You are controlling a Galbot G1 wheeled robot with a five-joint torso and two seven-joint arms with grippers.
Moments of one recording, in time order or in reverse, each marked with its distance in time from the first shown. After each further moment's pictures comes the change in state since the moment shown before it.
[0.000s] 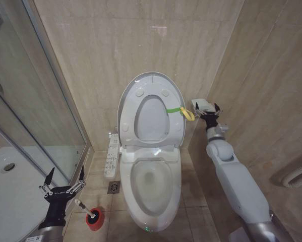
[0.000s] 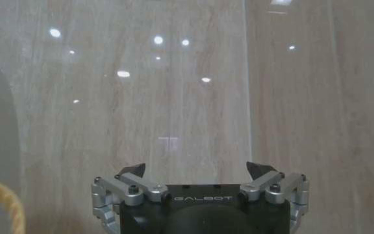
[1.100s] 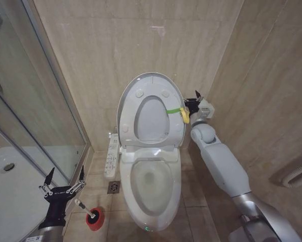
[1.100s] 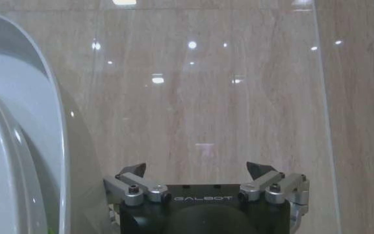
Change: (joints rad) left arm 0.000 0.000 0.000 0.000 0.000 0.000 0.000; right arm 0.162 -0.010 -0.198 -0.014 0.088 -0.050 0.013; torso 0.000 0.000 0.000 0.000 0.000
